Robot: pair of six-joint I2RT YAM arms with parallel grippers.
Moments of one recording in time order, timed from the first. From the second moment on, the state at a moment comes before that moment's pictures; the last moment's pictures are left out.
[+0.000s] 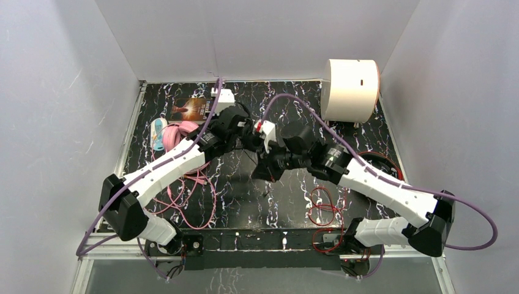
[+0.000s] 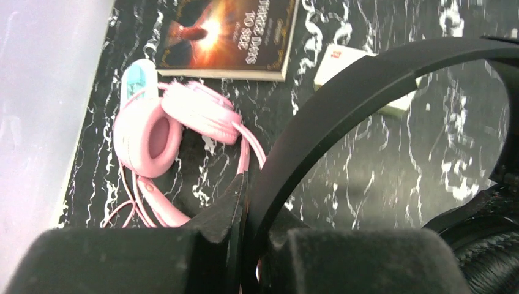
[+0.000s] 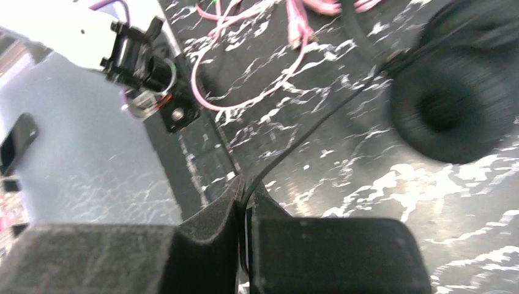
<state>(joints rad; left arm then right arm) -0.76 1.44 1.25 -0.56 -0.93 -0.34 1.00 1.21 1.17 -0.51 -0.37 0.26</state>
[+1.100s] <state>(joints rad) -0.77 1.01 1.04 -0.59 -0.09 -0.43 0.76 1.23 1.09 -0.51 -0.44 0.02</state>
